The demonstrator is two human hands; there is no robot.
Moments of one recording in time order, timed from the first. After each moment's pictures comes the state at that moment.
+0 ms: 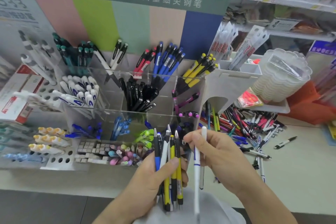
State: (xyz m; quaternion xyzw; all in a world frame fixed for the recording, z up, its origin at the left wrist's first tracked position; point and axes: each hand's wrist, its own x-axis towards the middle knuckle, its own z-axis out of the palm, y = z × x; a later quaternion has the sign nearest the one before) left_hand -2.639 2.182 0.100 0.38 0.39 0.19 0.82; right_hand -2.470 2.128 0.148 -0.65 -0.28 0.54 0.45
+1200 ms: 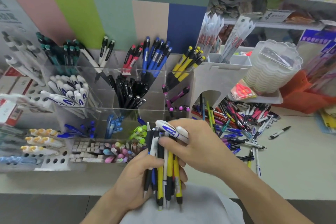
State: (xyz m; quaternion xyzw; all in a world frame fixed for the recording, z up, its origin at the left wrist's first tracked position) left_hand -2.643 2.187 0.101 0.25 0.25 0.14 0.93; right_hand -2.473 2.142 0.154 -0.67 -0.59 0.33 0.30
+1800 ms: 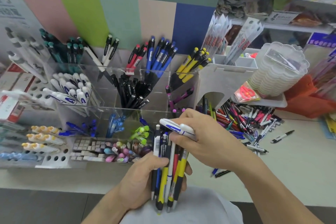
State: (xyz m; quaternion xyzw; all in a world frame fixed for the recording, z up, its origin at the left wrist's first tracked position) left_hand -2.638 2.190 0.097 0.27 0.25 0.10 0.92; right_hand -2.453 2.157 0.167 -0.67 -0.63 0.34 0.17
